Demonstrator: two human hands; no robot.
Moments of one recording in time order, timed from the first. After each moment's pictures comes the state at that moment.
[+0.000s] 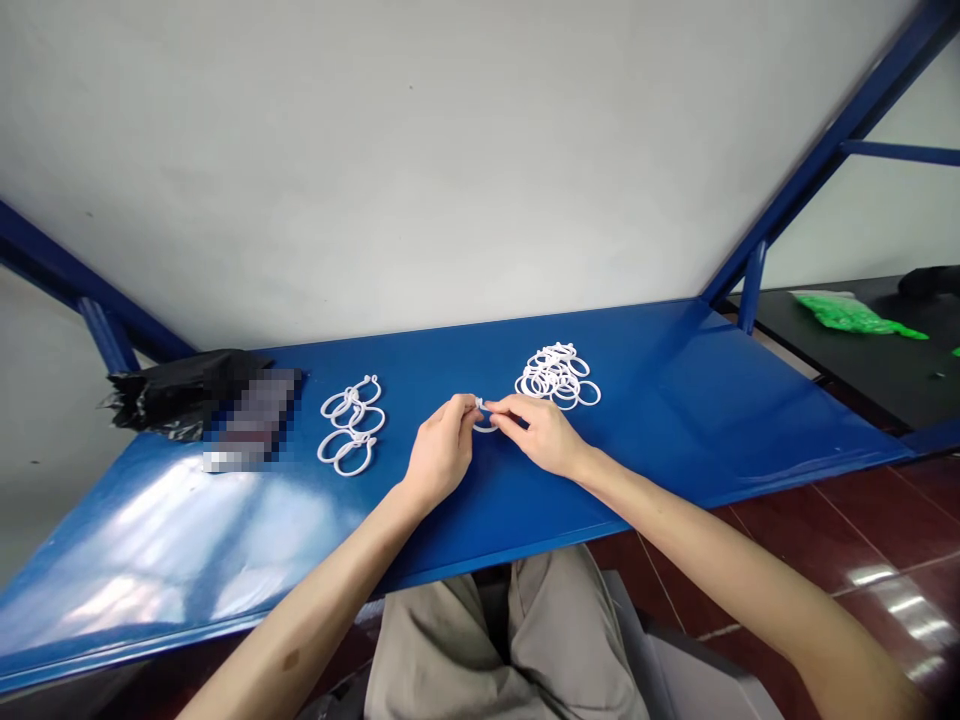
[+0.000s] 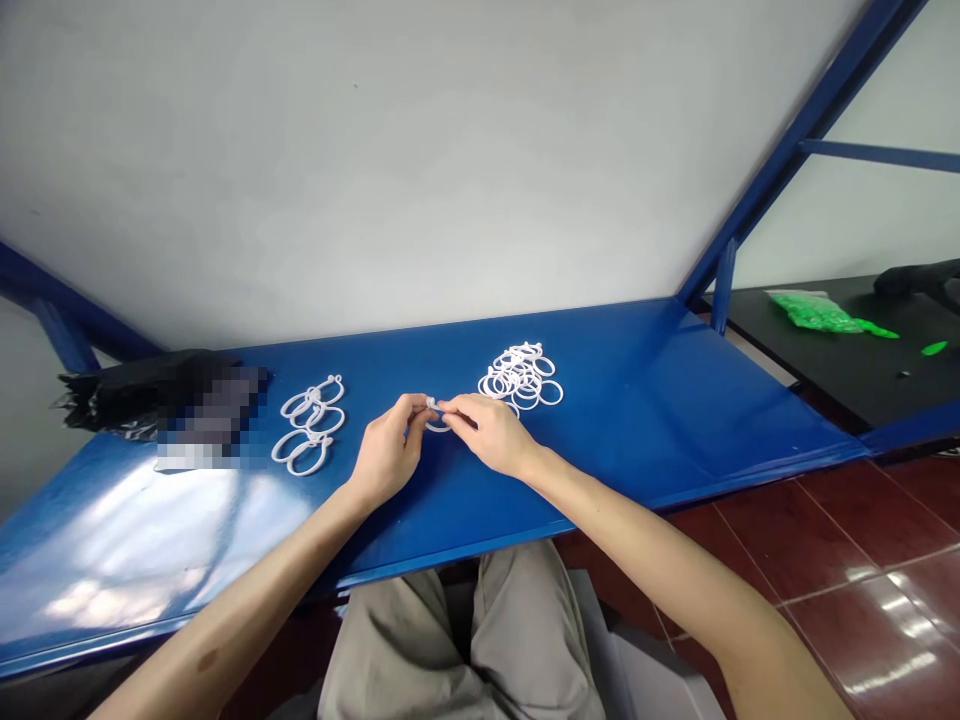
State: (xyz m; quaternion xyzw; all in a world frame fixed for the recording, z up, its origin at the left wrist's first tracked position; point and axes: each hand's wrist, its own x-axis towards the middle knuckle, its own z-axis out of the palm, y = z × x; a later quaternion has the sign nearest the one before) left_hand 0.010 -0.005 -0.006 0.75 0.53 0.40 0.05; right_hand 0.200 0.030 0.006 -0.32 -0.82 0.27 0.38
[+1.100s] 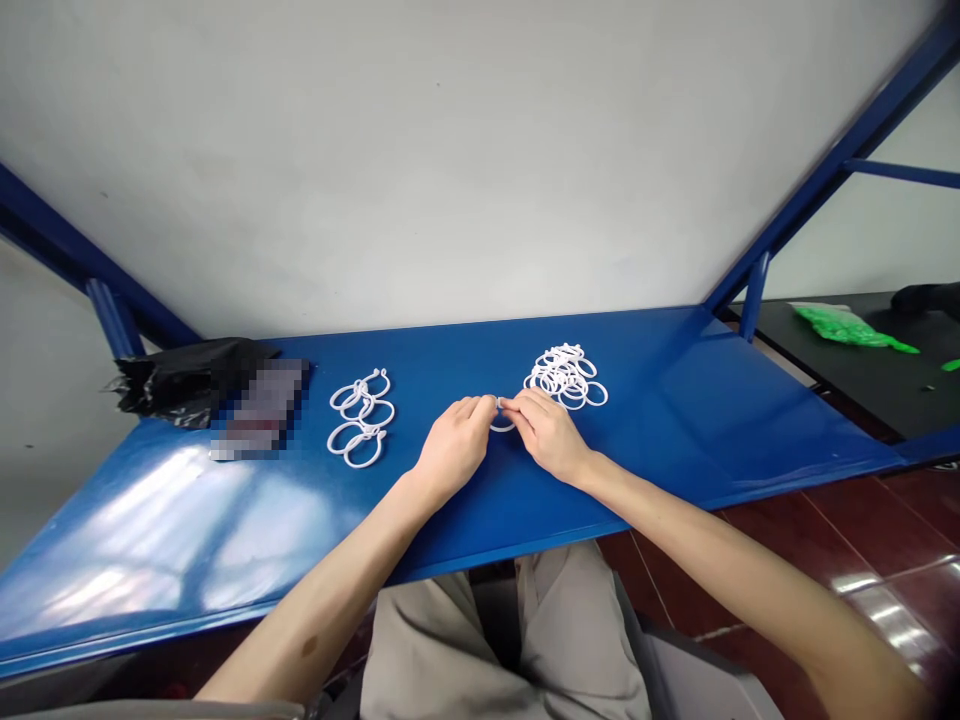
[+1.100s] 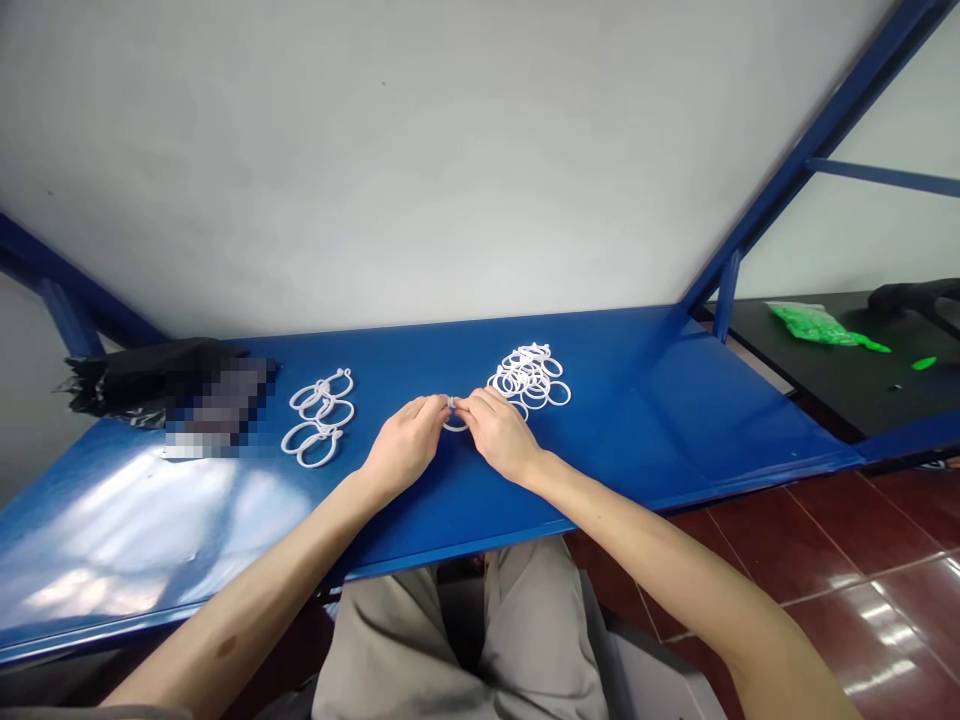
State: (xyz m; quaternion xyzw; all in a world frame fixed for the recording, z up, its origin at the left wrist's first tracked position) left_hand 0.010 0.002 -0.009 0.82 0.48 0.31 -0.08; right_hand 0.195 0.029 -0.004 -0.30 -0.86 0.09 0.40
